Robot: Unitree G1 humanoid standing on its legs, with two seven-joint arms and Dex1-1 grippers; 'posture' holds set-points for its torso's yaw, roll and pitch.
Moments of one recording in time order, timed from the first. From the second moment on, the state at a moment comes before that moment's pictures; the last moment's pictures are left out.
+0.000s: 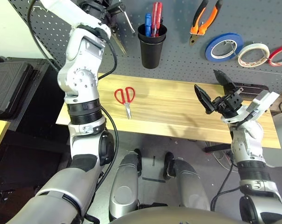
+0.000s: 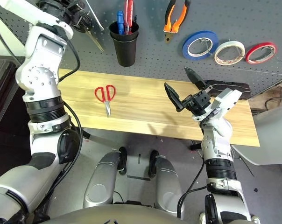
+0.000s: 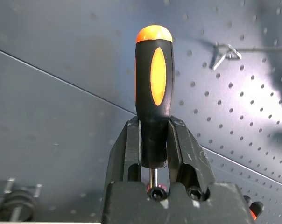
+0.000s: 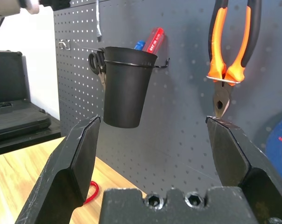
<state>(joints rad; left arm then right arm) -1.03 0.08 0.27 0.12 -0.55 0.33 -0.10 -0.25 -0.24 -0.18 0.23 0.49 -0.48 0.88</state>
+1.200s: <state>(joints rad) -1.08 0.08 0.22 0.28 -0.44 0.18 -0.16 -0.26 -0.24 -0.15 0.19 0.47 -0.47 0.83</state>
